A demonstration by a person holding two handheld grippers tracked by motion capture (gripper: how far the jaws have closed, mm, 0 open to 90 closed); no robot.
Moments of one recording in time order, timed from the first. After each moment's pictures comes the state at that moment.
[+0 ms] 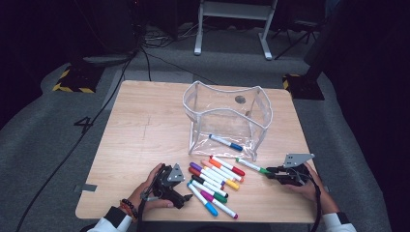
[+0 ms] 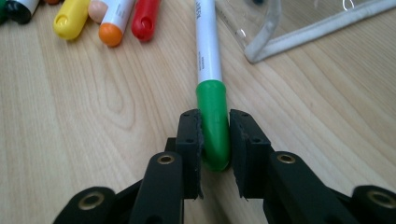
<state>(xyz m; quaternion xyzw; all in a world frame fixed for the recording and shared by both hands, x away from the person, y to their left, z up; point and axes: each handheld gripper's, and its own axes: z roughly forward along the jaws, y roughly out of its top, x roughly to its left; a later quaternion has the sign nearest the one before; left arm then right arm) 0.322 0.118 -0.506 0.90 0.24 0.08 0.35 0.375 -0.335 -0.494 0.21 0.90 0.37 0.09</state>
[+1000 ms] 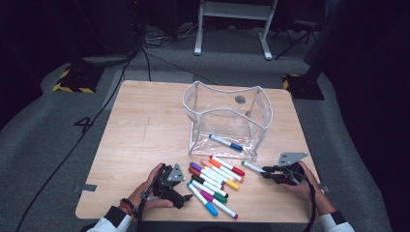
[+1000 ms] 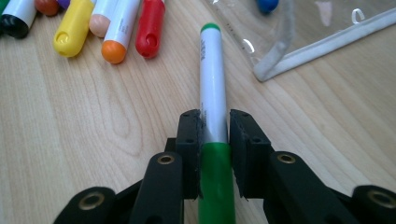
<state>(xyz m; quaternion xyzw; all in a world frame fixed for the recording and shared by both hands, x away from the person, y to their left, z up) 0.323 0.118 -0.505 0.90 0.24 0.08 0.35 0.376 -0.316 -0.487 0.22 0.90 0.36 0.10</state>
